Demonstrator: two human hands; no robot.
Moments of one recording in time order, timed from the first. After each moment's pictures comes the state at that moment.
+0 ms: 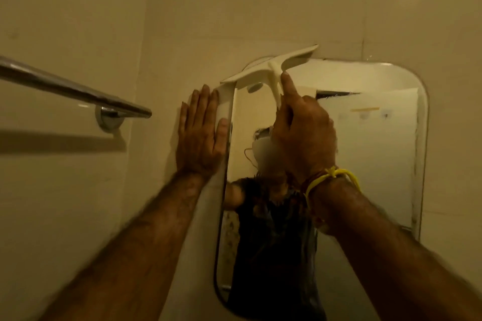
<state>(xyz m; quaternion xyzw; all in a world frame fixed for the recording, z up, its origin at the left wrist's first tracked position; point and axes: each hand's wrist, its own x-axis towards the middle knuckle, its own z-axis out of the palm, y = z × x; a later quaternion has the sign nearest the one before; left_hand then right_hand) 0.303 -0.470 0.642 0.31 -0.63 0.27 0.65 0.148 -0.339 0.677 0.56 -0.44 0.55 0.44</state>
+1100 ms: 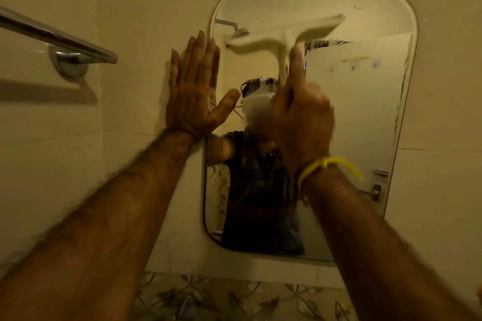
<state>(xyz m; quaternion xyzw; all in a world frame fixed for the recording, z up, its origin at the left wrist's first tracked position) 0.287 -0.462 0.632 0.25 -0.66 0.36 0.61 0.132 -0.325 0.615 0.51 -0.50 0.57 0.41</state>
